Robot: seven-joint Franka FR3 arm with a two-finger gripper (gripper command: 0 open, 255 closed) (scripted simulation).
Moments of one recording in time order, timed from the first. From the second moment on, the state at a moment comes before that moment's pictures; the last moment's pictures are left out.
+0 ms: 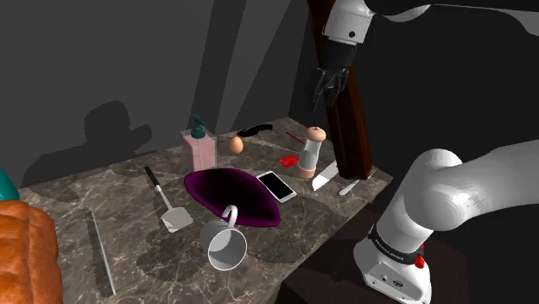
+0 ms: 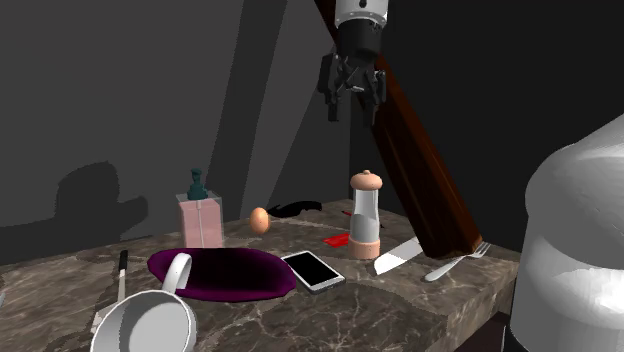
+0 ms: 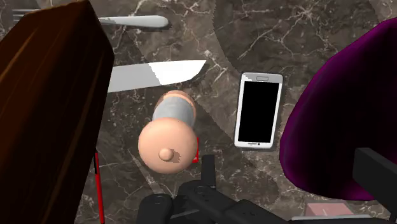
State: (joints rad) arm 0.00 -0.80 0.02 -2.42 0.07 1.64 0.12
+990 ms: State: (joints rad) arm 0.07 -0.49 -0.27 -2.40 -0.09 1.91 -0.56
